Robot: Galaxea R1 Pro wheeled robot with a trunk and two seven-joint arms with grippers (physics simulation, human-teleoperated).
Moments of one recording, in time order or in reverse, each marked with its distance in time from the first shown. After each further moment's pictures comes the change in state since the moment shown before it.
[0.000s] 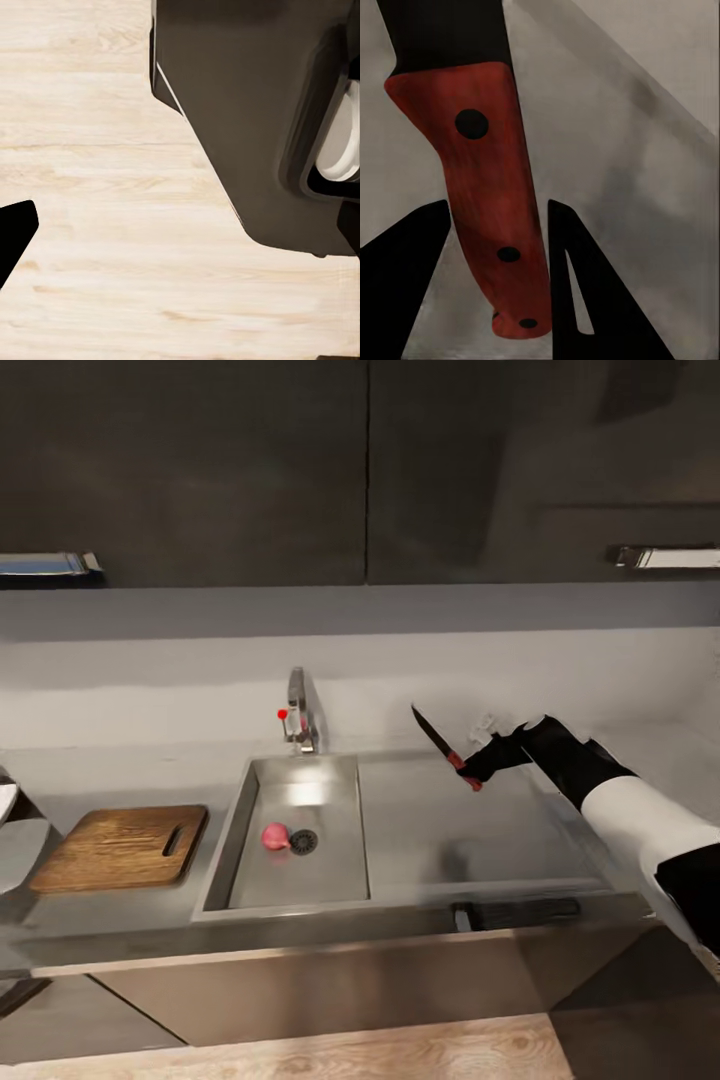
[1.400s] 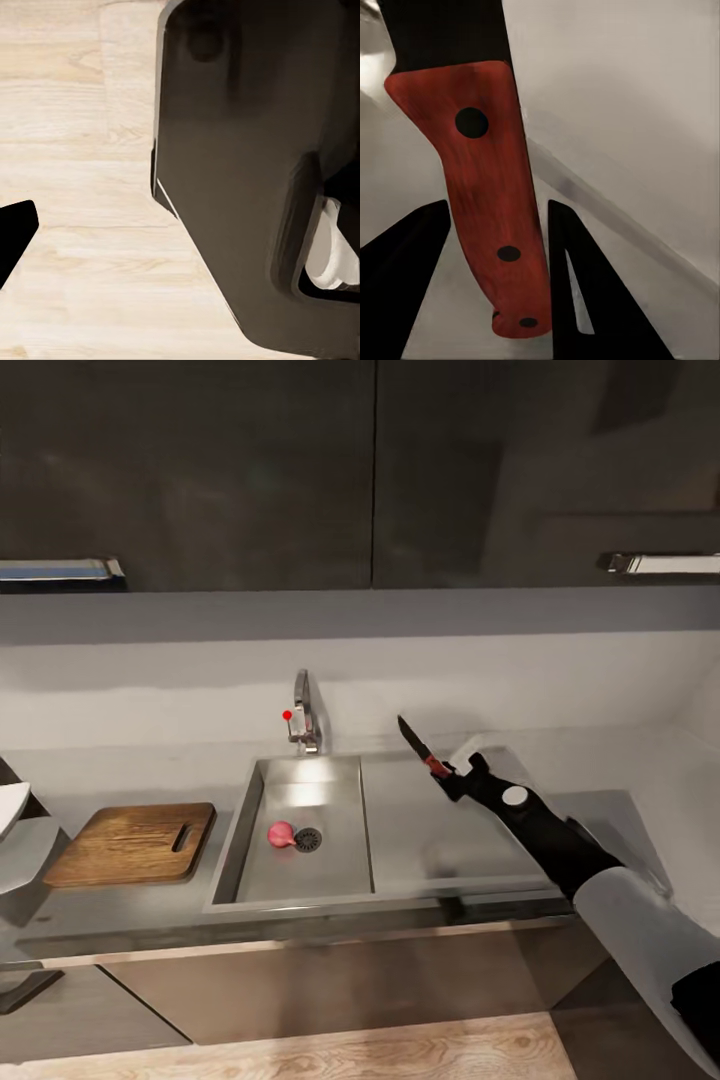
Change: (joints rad) left arm 0.000 -0.004 0.000 -0.100 0.001 -0.116 0.003; right arm 0.341 0.004 -0.008 -0.337 -0.153 -0.307 -0.516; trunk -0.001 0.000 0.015
